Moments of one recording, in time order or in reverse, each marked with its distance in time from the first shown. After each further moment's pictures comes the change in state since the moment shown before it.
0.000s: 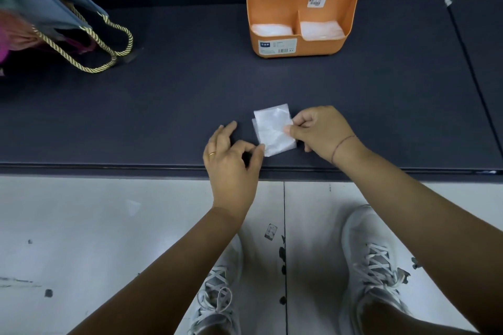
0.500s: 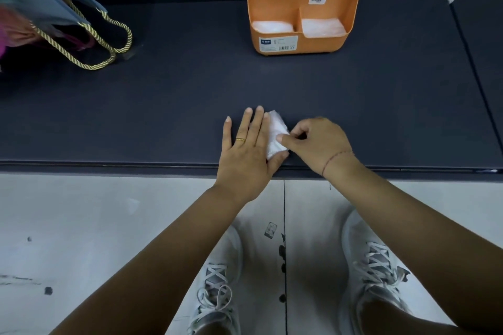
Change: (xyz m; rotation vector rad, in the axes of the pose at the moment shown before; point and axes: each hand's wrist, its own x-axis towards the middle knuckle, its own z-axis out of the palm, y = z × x) left_hand 0.020 0.004 0.007 0.603 -0.428 0.363; right_hand -0.019 -0.004 0.014 -0.268 0.047 0.067
